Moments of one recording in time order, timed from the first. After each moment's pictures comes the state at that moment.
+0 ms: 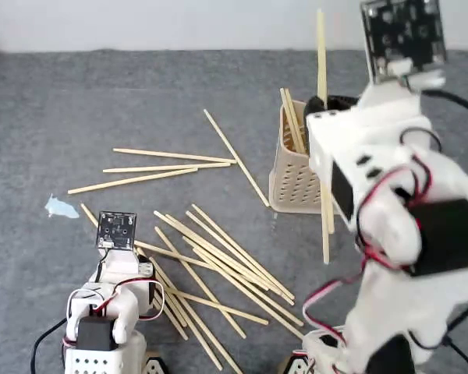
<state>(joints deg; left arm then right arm) -1.8 -103.3 96.9 72.2 7.9 -13.1 -20.3 -42.6 99.9 3.3</state>
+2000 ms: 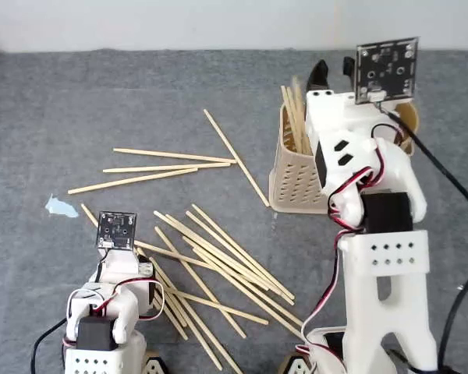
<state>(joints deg) -1.8 -103.3 96.9 72.2 7.9 -8.1 -35.6 15.6 38.9 3.3</state>
